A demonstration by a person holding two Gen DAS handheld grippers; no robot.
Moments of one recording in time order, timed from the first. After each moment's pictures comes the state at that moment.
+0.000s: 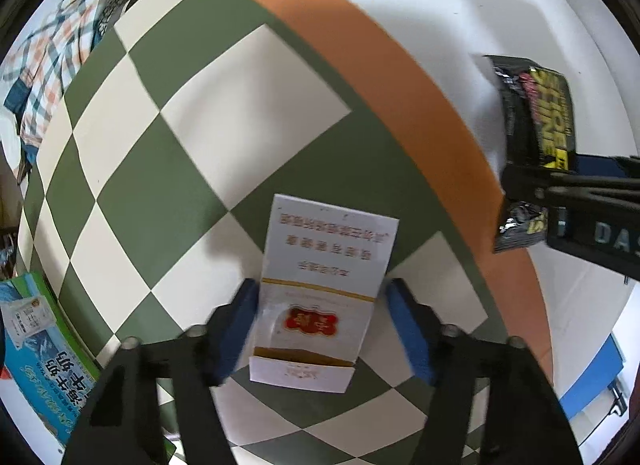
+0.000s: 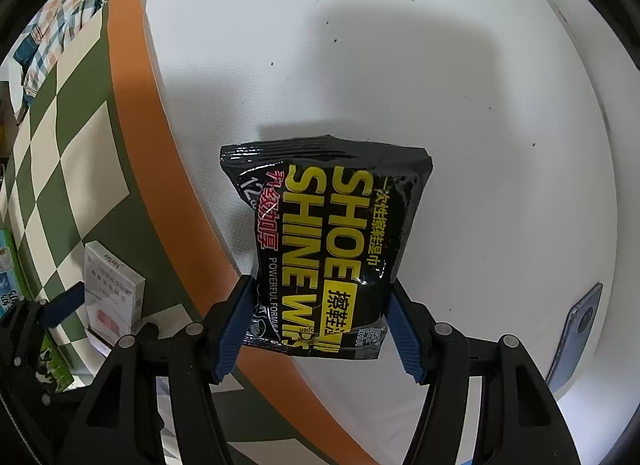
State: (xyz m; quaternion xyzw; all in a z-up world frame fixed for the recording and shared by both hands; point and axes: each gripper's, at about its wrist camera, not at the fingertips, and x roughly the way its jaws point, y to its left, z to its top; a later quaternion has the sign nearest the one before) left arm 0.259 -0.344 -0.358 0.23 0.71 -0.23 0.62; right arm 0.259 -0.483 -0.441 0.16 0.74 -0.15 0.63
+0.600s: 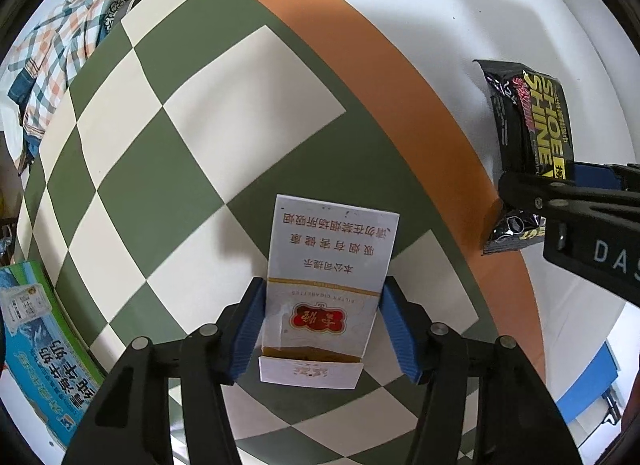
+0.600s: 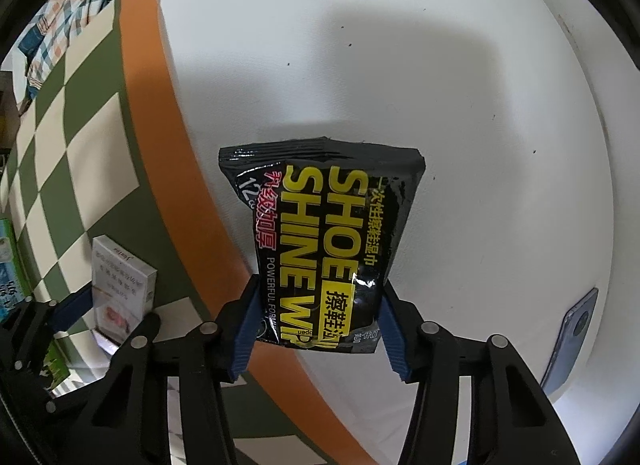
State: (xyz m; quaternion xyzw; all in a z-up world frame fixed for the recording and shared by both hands) left arm 0.250 -0.340 -0.368 0.22 0.71 -0.23 0.63; right arm 0.272 -0.464 -0.419 0.15 0.74 -0.14 0.64
